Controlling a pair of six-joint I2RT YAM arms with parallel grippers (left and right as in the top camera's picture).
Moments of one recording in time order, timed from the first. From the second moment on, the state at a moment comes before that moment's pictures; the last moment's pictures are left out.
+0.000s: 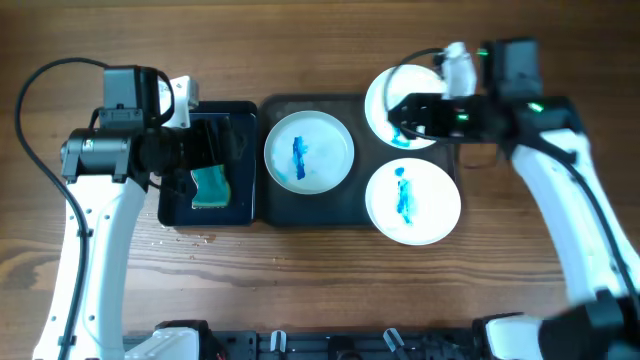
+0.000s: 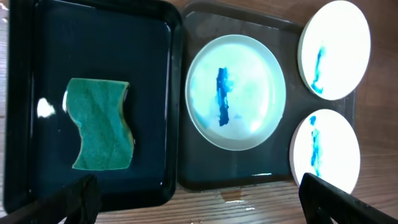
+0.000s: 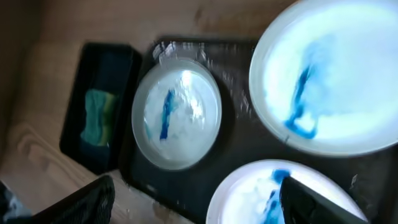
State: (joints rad) left arm 0.00 1.36 1.32 -1.07 0.30 -0.19; right arm 0.16 1.54 1.37 -0.87 -0.48 0.14
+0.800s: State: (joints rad) left arm 0.10 1.49 1.32 -1.06 -0.01 -0.33; right arm 0.44 2.16 1.56 -0.80 -0.20 0.45
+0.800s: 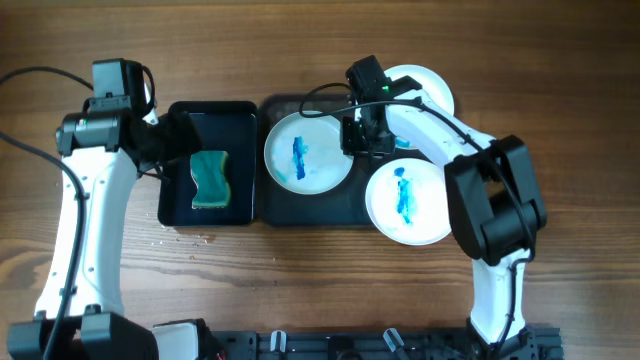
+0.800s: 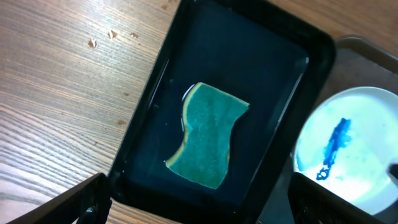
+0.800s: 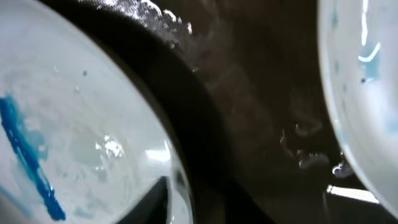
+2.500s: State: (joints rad) left arm 0.02 1.78 1.16 -0.82 0.18 -0.13; right arm 0.44 2.17 1.57 -0.80 -0.23 0.45
